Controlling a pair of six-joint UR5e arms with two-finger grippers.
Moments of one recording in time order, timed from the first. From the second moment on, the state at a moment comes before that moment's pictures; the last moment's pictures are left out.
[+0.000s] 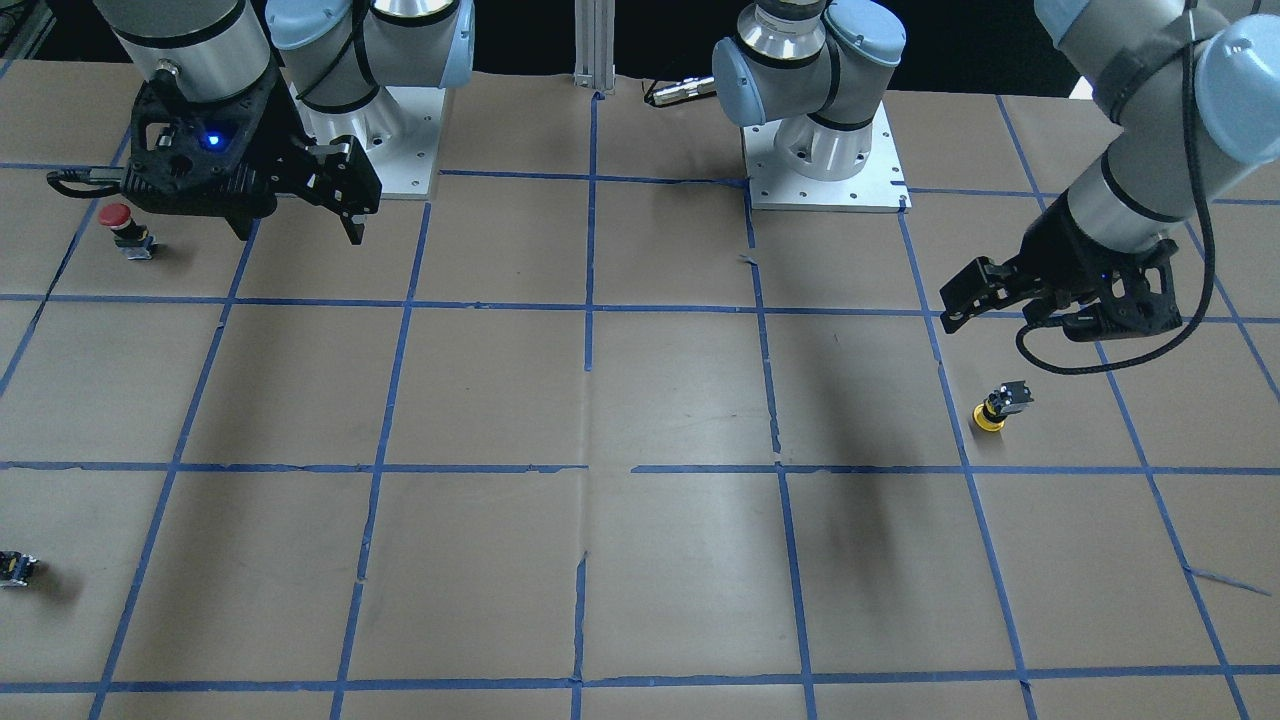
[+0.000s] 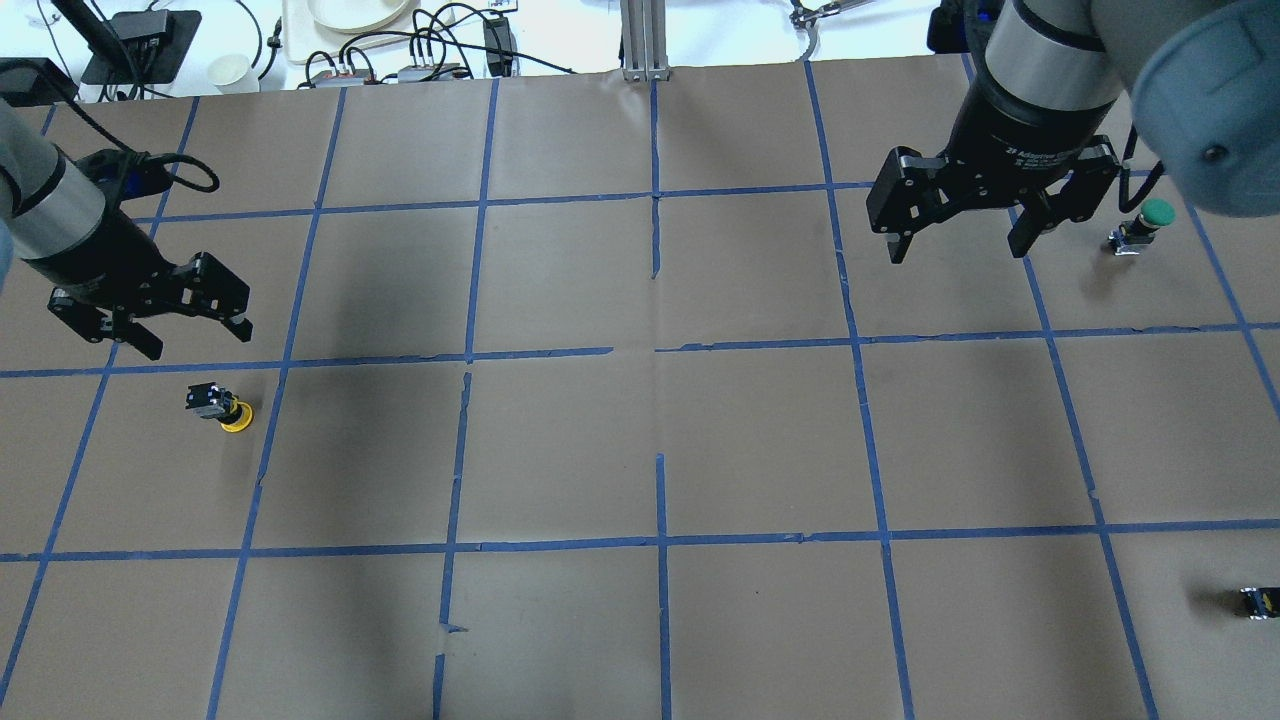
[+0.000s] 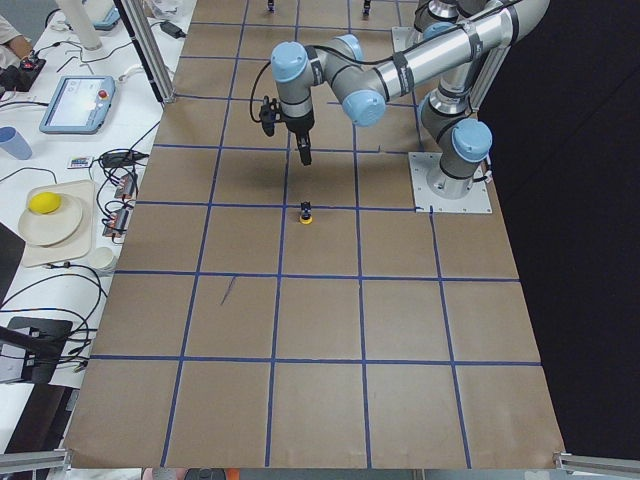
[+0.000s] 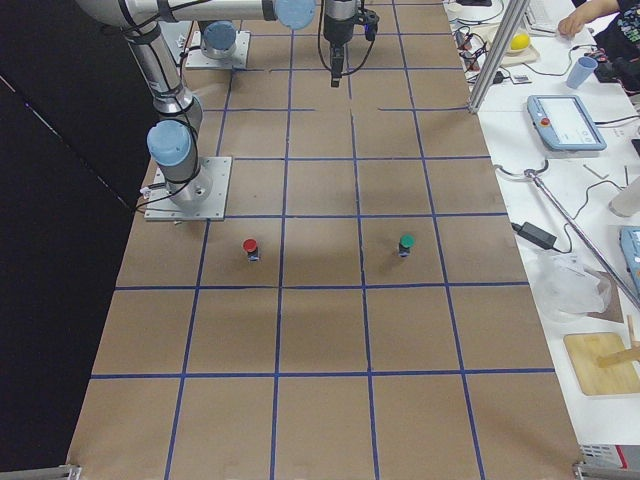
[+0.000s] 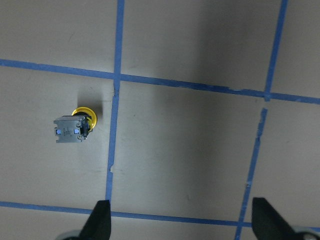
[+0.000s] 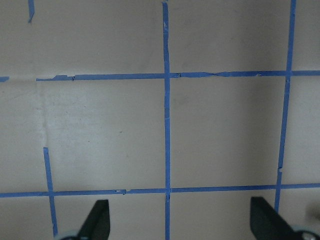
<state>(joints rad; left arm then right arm) -1.12 -1.65 -1.83 -1.37 1.58 0.30 1.58 -1.60 1.59 -1.52 -1.59 0.02</state>
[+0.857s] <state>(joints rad) -1.04 -1.80 -1.94 -1.06 1.64 0.49 1.54 -1.60 1.59 -1.53 -1.58 0.07</state>
